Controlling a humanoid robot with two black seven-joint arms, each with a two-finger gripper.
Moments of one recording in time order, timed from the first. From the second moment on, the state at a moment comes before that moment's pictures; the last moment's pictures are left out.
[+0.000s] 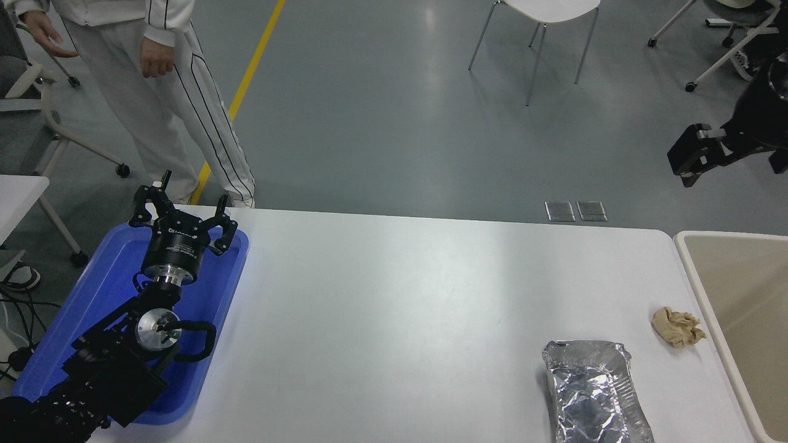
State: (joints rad) left arm -0.62 0.18 -0.87 -0.41 -0.09 -0.57 -0.51; right arm 2.37 -0.32 -1.53 1.29 -0.35 0.79 -0.01
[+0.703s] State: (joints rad) left arm -0.62 0.18 -0.87 -0.41 -0.09 -0.57 -0.51; right arm 2.35 -0.32 -1.52 1.29 -0.35 0.79 -0.01
